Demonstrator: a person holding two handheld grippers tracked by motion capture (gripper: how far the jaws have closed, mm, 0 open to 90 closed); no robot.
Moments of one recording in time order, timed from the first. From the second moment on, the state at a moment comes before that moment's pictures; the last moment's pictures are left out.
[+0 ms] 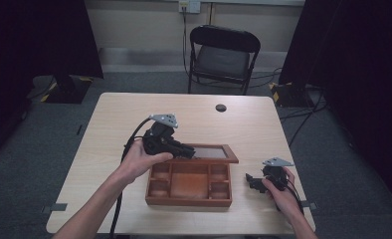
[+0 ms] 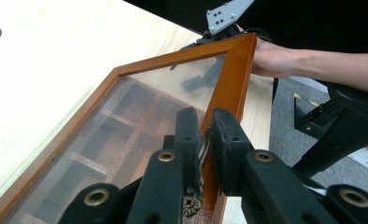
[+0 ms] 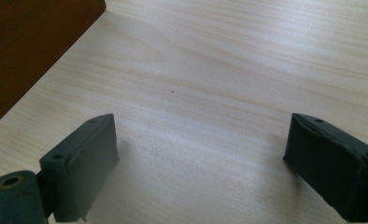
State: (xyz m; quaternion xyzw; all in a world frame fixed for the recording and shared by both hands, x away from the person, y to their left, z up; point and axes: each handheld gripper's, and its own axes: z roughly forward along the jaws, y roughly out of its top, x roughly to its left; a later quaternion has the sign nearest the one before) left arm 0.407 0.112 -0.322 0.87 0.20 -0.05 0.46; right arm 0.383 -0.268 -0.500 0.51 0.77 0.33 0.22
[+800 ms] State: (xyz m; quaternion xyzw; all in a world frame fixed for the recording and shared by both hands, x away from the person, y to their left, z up) left arm 0.417 0.111 -0.310 0.86 0.20 -0.02 0.46; right arm 0.383 -0.268 -0.500 0.51 0.76 0.33 0.22
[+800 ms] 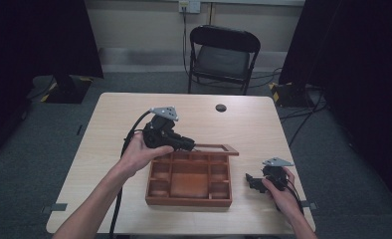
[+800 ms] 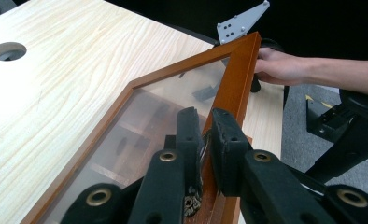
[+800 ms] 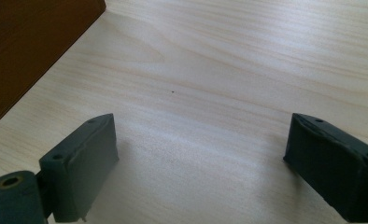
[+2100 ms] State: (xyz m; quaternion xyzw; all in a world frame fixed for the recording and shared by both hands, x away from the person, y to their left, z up) left arm 0.429 0.112 -0.299 0.86 0.19 -0.01 0.47; right arm 0.383 -0.268 -0.500 0.51 0.76 0.33 0.22
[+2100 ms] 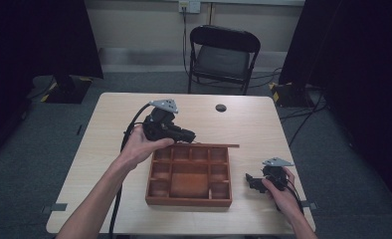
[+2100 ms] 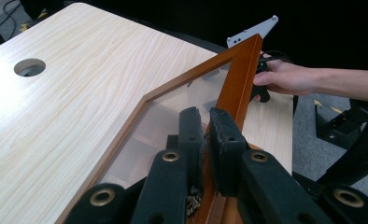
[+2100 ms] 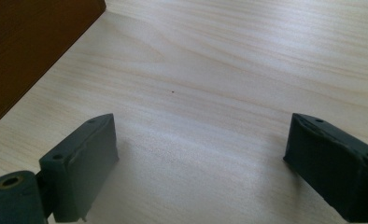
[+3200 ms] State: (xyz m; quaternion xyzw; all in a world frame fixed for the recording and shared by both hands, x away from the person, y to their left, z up) left arm 0.438 0.114 -0.299 0.85 0.20 -0.01 0.49; right arm 0.383 -0.268 -0.500 0.51 0.77 0.33 0.22
